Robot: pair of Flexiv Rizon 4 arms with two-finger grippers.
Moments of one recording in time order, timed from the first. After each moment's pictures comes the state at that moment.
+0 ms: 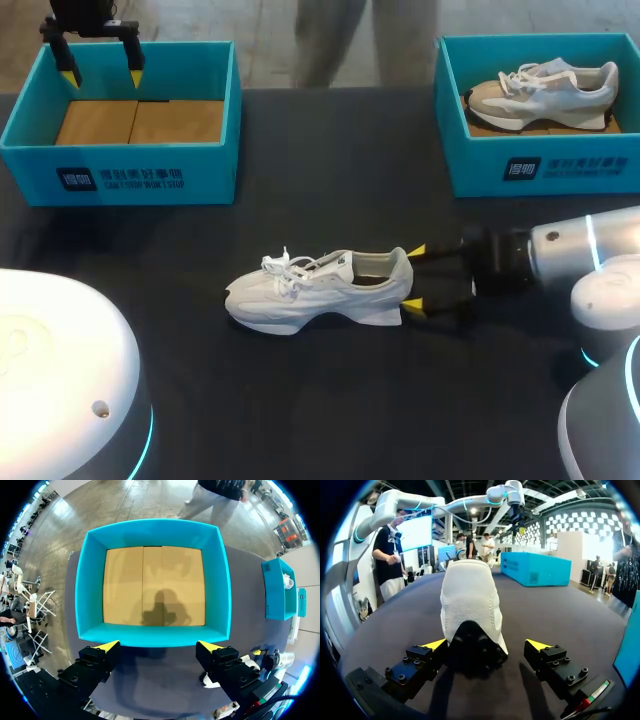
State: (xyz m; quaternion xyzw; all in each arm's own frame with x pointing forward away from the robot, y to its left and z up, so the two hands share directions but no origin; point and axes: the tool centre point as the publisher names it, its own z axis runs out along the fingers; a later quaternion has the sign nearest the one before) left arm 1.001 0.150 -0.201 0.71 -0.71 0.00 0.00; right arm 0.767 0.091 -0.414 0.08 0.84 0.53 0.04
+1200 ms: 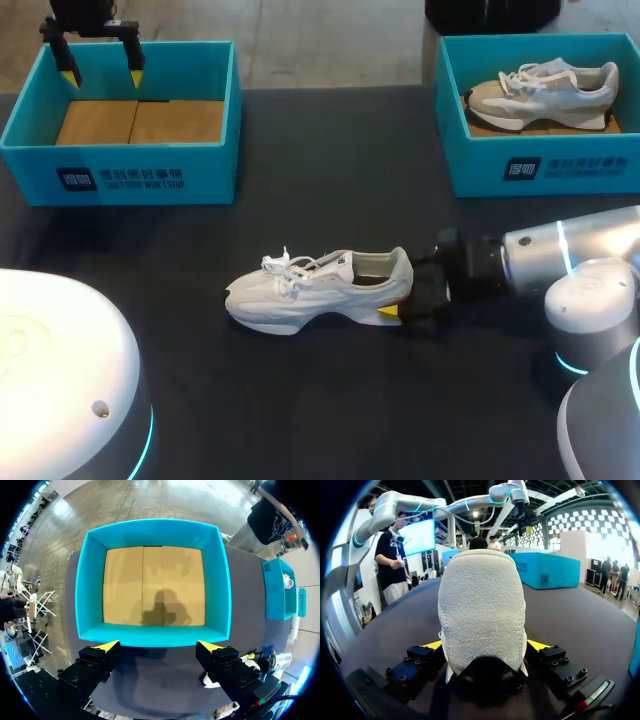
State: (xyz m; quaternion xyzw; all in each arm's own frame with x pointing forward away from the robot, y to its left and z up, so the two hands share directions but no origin) left arm 1.001 0.150 -0.201 0.71 -0.71 0.00 0.00; right arm 0.757 0.131 -0.419 0.08 0.84 0.54 0.02
